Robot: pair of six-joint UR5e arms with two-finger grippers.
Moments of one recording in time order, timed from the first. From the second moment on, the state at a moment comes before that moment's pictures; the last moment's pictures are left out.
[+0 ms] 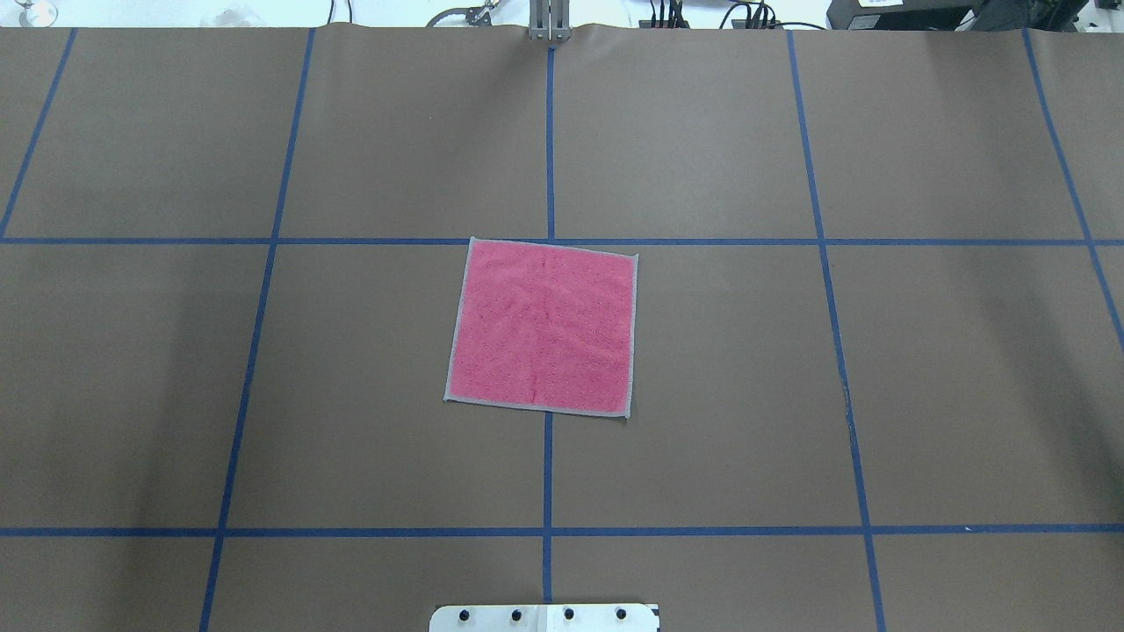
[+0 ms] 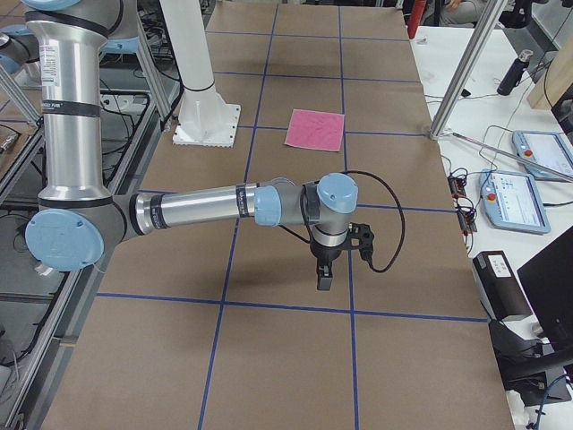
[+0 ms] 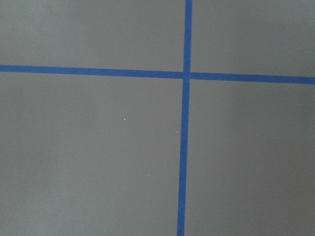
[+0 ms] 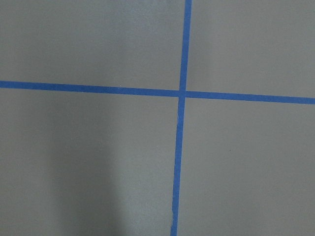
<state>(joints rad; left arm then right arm) -1.49 -1.43 -1.67 -1.76 -2.31 -0.23 1.48 -1.60 1.76 -1.68 2.25 0.08</state>
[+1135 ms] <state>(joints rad) -1.49 -1.43 -1.71 -1.76 -2.35 -0.23 1.49 -1.61 1.77 -1.68 2.26 0.08</state>
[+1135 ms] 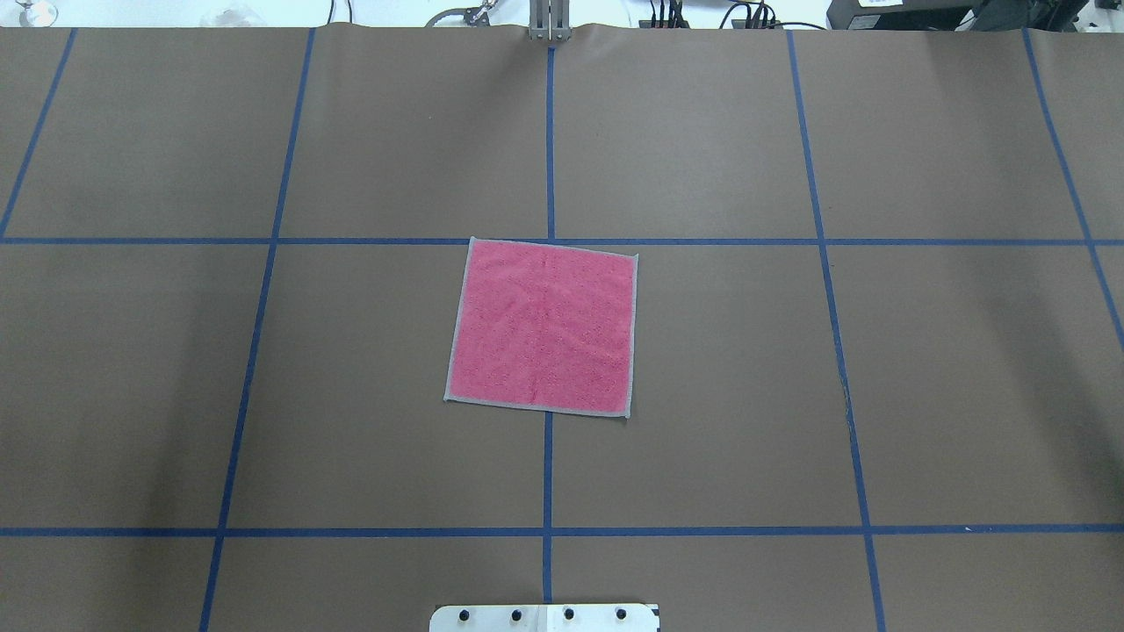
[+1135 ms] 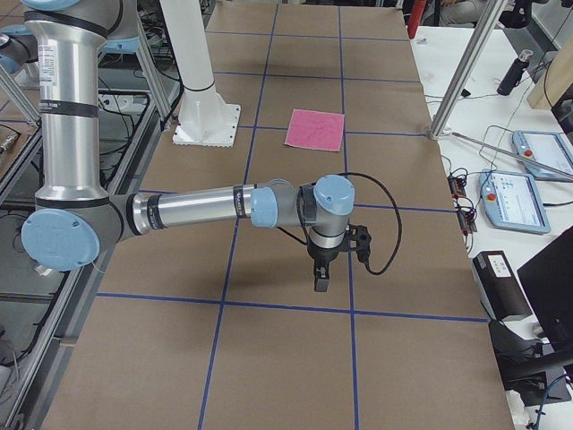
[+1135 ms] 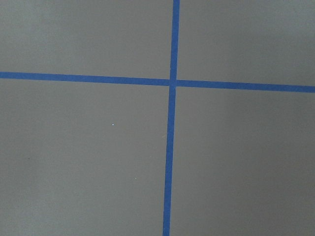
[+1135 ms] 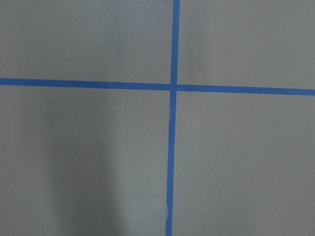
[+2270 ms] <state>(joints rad) -1.49 -1.43 -1.71 -1.82 -2.41 -0.26 1.48 -1.64 1.76 -1.68 2.31 0.08</state>
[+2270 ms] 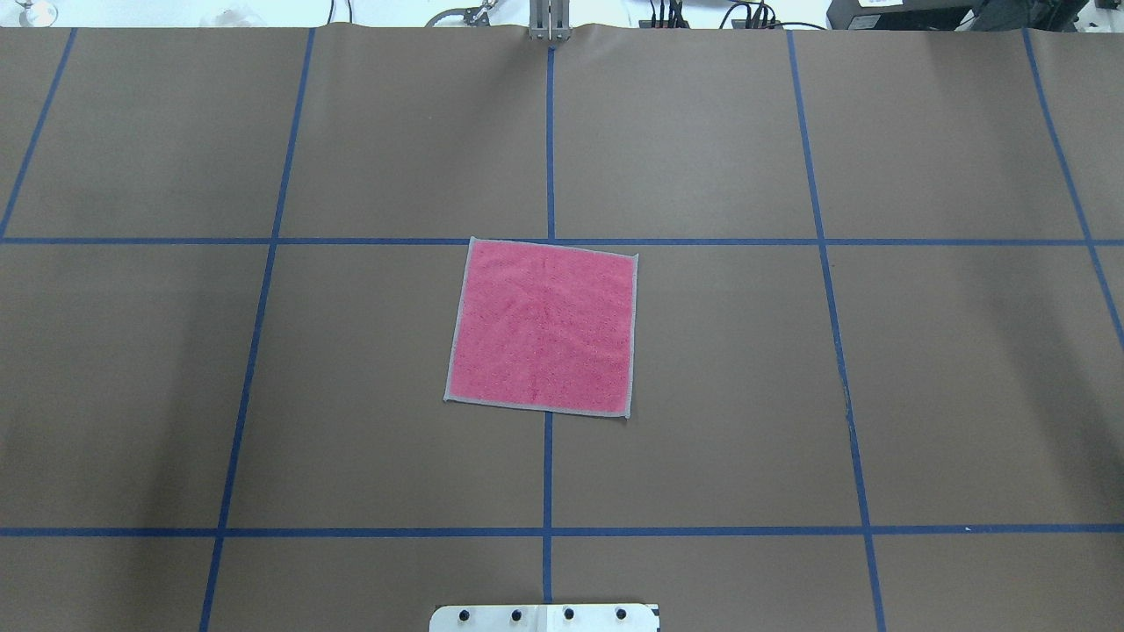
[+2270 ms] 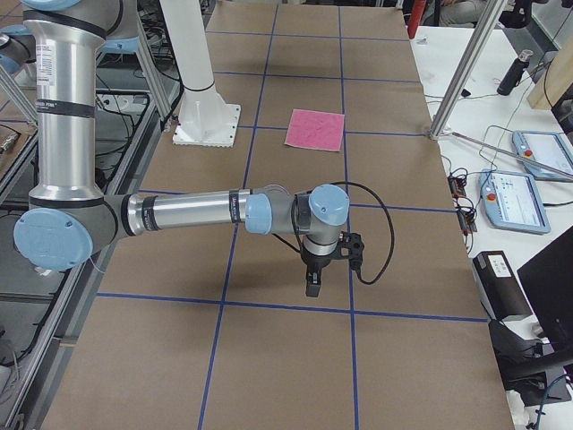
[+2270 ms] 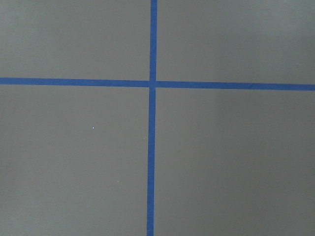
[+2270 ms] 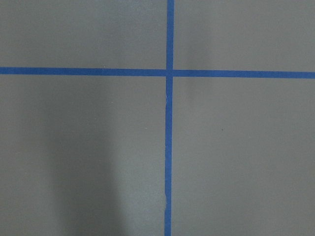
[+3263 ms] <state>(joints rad) -1.15 -1.63 -1.80 -1.95 -2.40 -0.95 1.20 -1.57 1.83 -1.45 2.40 0.50</state>
